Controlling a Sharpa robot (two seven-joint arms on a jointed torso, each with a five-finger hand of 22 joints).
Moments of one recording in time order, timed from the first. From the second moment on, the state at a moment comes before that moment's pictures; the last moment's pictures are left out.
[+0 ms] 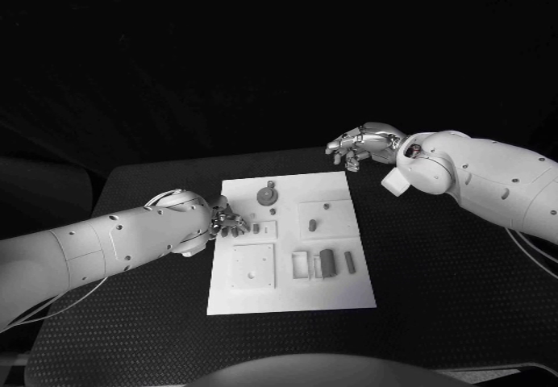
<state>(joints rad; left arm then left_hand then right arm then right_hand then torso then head) 1.17 -0.61 -0.19 1.19 -1.12 -0.08 -0.47 0.70 -0.06 0.49 -0.28 0.16 1.15 0.00 0.53 0.54 1.34 -0.10 0.84 0.64 1.23 -0.20 1.36 0.51 0.02 1.38 -0.27 0.62 1.31 1.23 -0.64 0.05 0.99 -0.61 0.17 0.13 0.84 -0.10 0.48 -0.18 0.24 0.88 0.16 0.26 0.58 1.19 0.06 0.19 0.87 1.01 -0.04 1.20 0.81 0.22 1.00 0.01 0.99 1.31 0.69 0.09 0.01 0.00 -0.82</state>
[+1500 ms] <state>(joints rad) 1.17 -0.66 -0.12 1.22 -0.85 -0.26 -0.11 1.04 -0.04 0.67 -0.29 0.06 0.86 0.16 0.43 0.47 0.95 0.10 0.54 0.43 0.87 0.01 1.06 0.35 0.03 0.99 -0.09 0.32 1.19 1.22 -0.64 0.05 0.99 -0.61 0.17 0.13 0.84 -0.10 0.48 -0.18 0.24 0.88 0.16 0.26 0.58 1.19 0.06 0.19 0.86 1.01 -0.04 1.20 0.81 0.22 1.00 0.01 0.99 1.31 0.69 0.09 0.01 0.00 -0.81</state>
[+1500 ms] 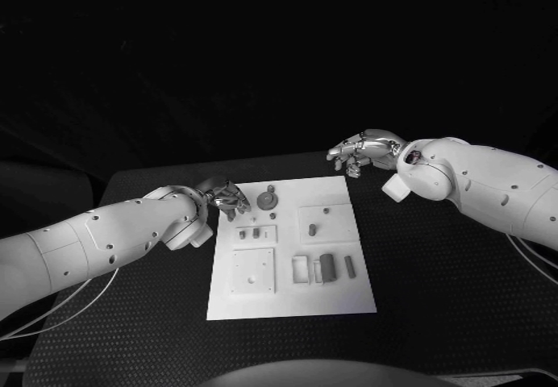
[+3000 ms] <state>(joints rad) 1.16 -0.50 -0.19 1.09 -1.42 -0.42 -0.01 1.21 -0.12 0.50 -0.29 0.06 0.94 0.14 0.37 0.39 1.14 0.08 0.25 0.22 1.09 -0.03 1.19 0.55 0.05 1.24 -0.13 0.43 1.28 1.22 -0.64 0.05 1.01 -0.61 0.17 0.13 0.84 -0.10 0.49 -0.19 0.24 0.88 0.16 0.26 0.58 1.19 0.06 0.19 0.86 1.01 -0.04 1.20 0.81 0.22 1.00 0.01 0.99 1.31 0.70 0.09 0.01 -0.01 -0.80</state>
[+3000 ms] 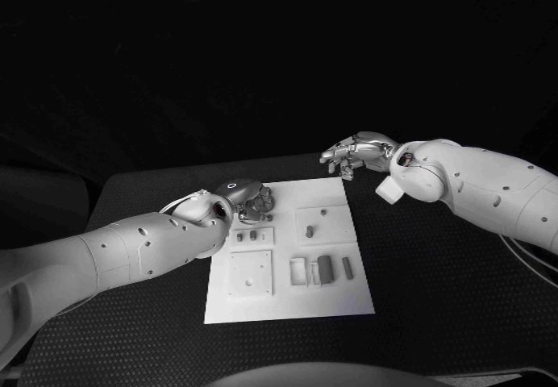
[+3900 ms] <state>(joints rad) 1.12 -0.44 -0.19 1.03 -1.42 -0.42 -0.01 1.20 -0.12 0.50 -0.29 0.06 0.95 0.14 0.37 0.38 1.13 0.08 0.22 0.22 1.10 -0.03 1.22 0.57 0.05 1.25 -0.13 0.45 1.31 1.22 -0.64 0.05 1.01 -0.61 0.17 0.13 0.84 -0.10 0.49 -0.19 0.24 0.88 0.16 0.26 0.58 1.19 0.06 0.19 0.86 1.01 -0.04 1.20 0.81 0.22 1.00 0.01 0.99 1.31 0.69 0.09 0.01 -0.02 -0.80</state>
